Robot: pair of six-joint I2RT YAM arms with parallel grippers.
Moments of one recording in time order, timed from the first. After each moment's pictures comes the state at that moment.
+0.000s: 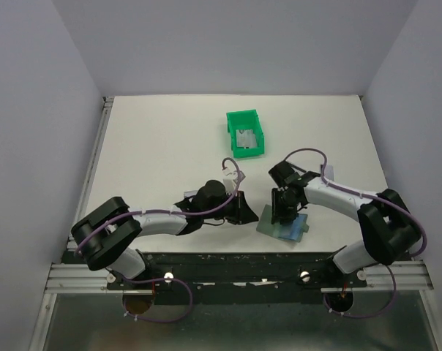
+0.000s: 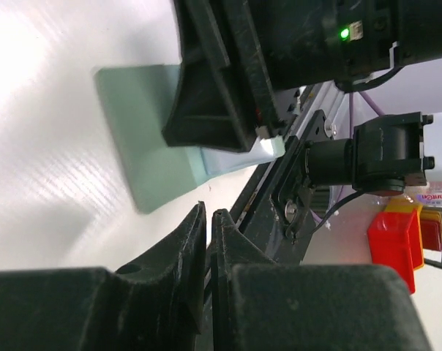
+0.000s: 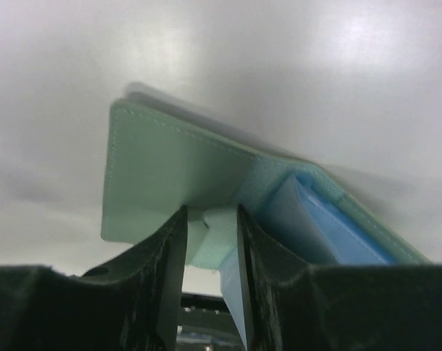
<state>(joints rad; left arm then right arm) -0.94 1.53 0.59 0.54 0.36 -0.81 0.55 1.47 0.77 -0.66 -0.04 0.64</state>
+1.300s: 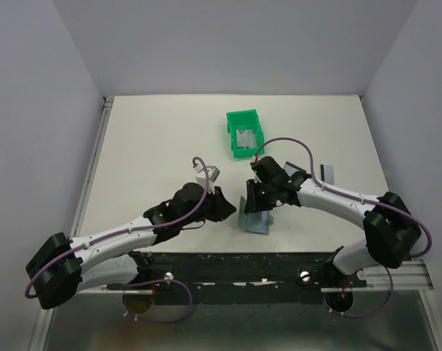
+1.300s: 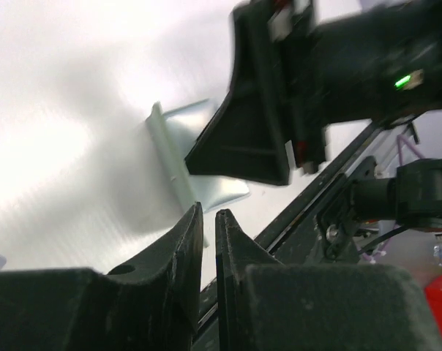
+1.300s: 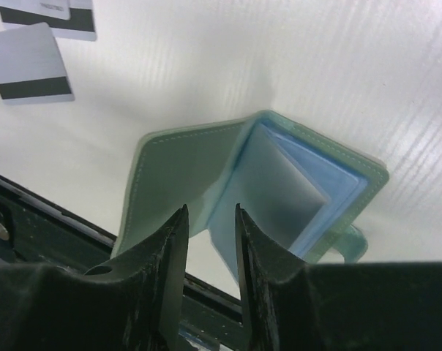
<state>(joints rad) -0.93 1.05 0.49 0.13 0.04 -0.73 0.76 1.48 0.92 -0.47 -0.13 0.58</state>
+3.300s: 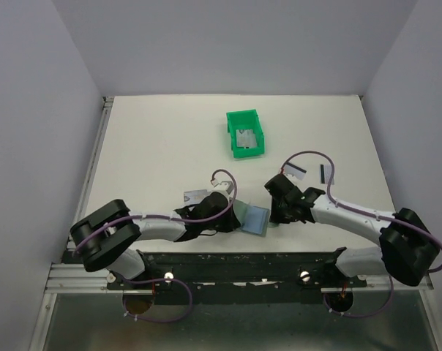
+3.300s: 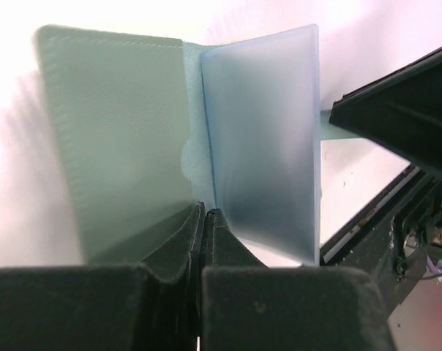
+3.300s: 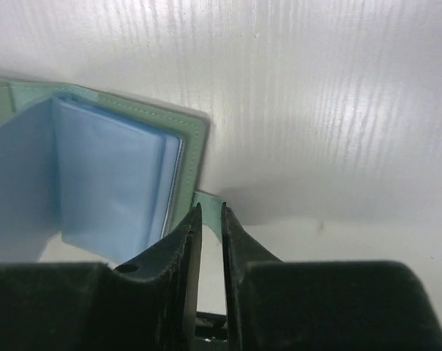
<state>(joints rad) -1.00 1.52 0.51 0.35 0.01 -0.83 0.76 1.34 0.68 -0.50 0.17 0.79</state>
